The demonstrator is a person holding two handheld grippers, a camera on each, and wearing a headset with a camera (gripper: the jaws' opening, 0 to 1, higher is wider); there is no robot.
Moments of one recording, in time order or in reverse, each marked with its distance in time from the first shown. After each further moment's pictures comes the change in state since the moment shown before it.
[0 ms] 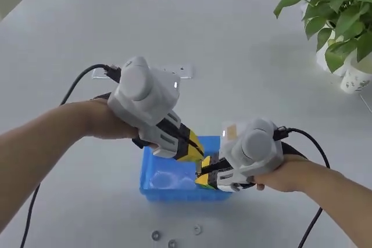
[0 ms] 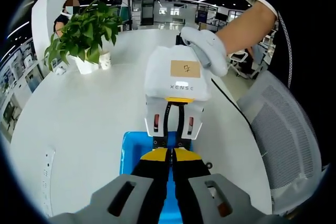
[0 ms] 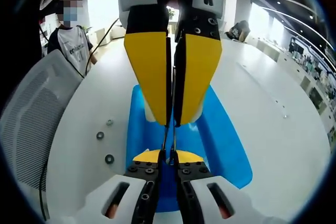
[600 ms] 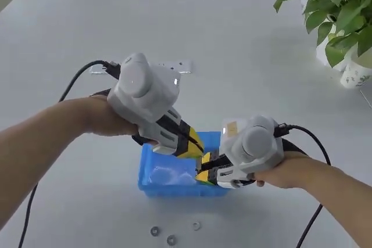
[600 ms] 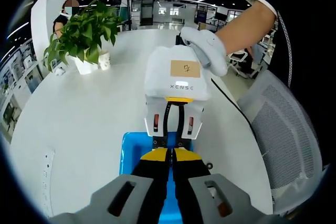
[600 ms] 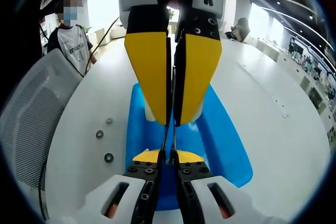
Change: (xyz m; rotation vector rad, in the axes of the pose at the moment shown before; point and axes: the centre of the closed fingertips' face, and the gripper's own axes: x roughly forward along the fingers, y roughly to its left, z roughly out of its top) left arm 0.000 -0.001 0.001 0.005 -0.001 -0.001; right arm -0.001 0.000 -0.001 -0.001 -0.002 -0.006
